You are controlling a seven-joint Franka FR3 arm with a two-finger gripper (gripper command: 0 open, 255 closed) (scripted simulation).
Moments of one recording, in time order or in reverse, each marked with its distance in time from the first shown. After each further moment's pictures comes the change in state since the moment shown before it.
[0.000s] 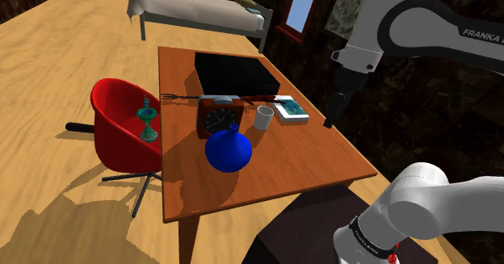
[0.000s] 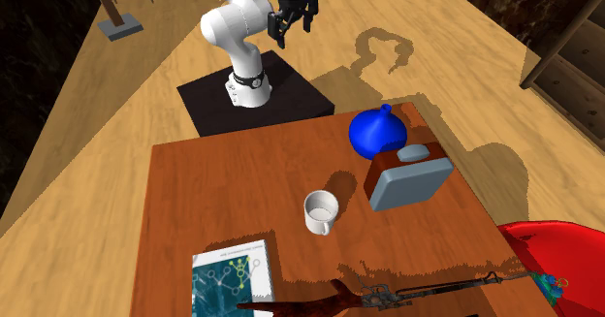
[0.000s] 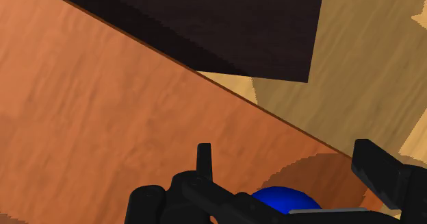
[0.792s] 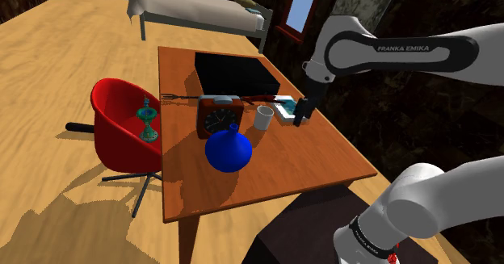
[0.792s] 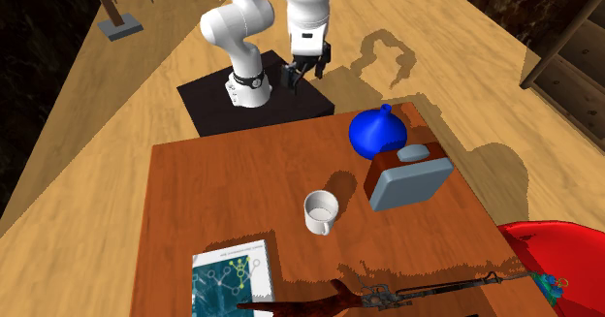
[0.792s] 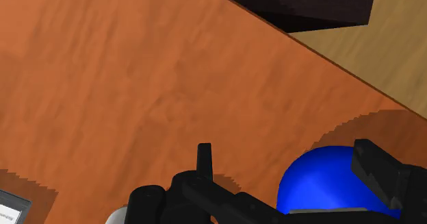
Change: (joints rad) arm -0.033 0.296 -0.014 -0.001 -0.056 0.342 -0.043
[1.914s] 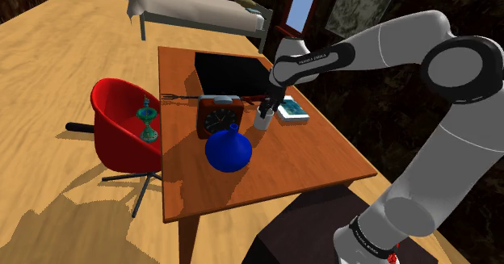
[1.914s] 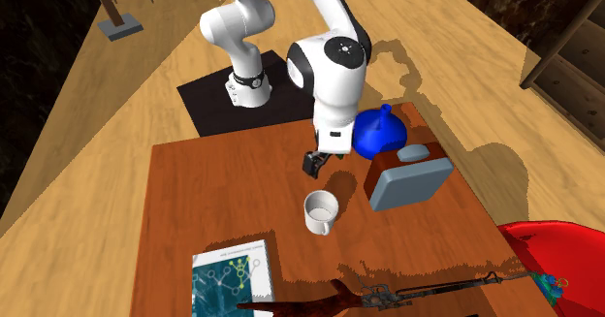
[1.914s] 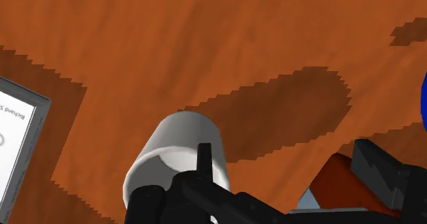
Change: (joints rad) arm -0.048 0.621 -0.036 0.339 -0.079 0.373 -0.027
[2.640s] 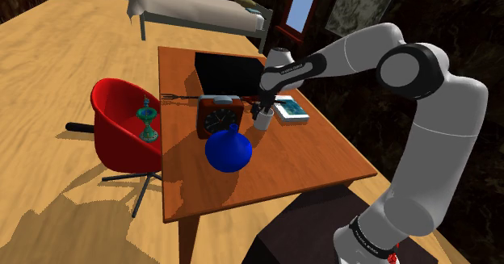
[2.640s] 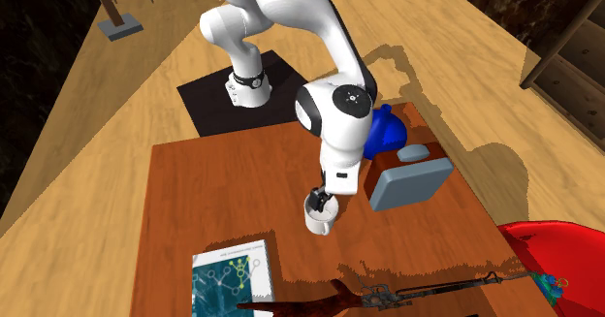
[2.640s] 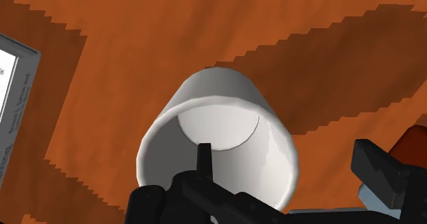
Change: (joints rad) arm -0.014 0.239 -0.014 0.167 -0.016 0.103 -0.005
